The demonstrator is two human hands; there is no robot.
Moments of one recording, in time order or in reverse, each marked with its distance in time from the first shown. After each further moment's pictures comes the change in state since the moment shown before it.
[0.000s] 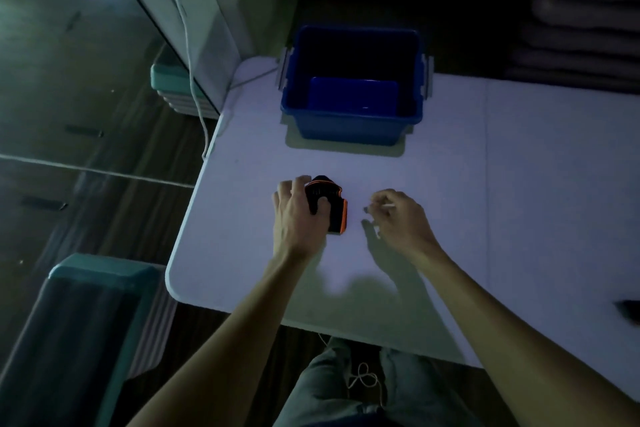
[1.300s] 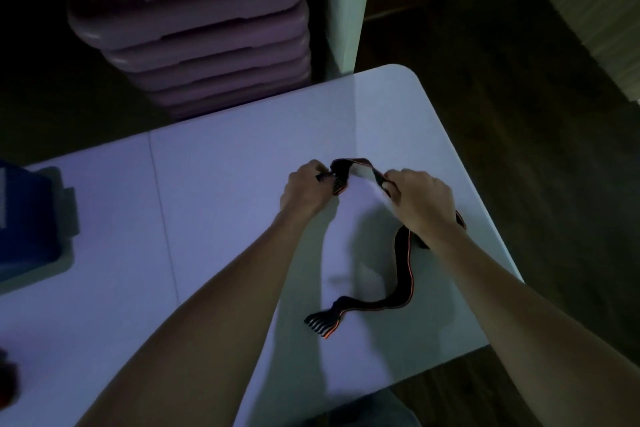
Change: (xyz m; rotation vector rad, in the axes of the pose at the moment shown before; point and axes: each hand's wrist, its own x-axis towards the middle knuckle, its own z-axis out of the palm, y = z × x) left_hand -0.032 0.404 0.448 0.145 -0.635 0.125; right_hand -0.032 0.305 -0.489 -0.778 0.374 0.196
